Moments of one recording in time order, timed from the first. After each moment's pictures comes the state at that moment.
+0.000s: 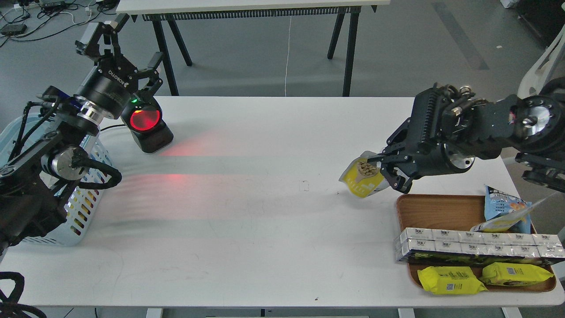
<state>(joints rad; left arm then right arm) -0.72 0.44 -0.79 -0.77 0.32 -0.49 -0.49 1.39 -0.80 -0.03 1.73 -2.18 0.49 0.32</state>
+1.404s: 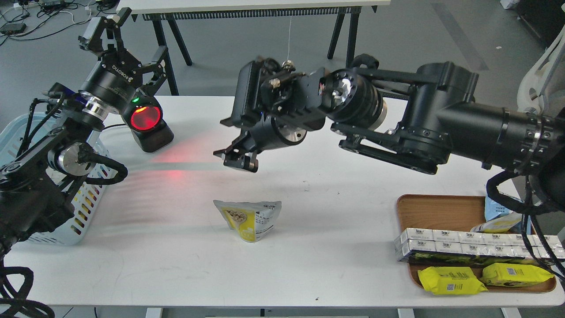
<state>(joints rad) -0.74 0.41 -0.82 -0.76 0.31 -0.49 -0.49 1.41 -0.13 0.28 1.16 -2.07 0.49 0.29</state>
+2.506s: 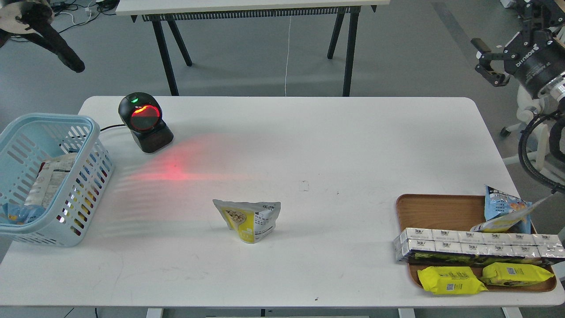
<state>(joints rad) -1.65 0.66 0.05 -1.07 0.45 -0.49 -0.49 0.82 -0.69 0.66 0.78 0.02 0.49 0.28</state>
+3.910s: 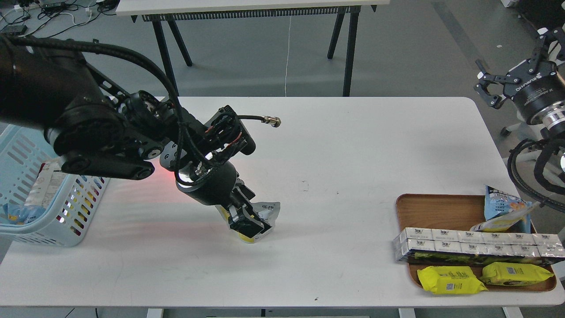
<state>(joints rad) -2.01 0.11 1.14 -1.56 0.91 -0.02 -0.49 0.72 -0.67 0.68 0.79 0.21 0.49 0.29</state>
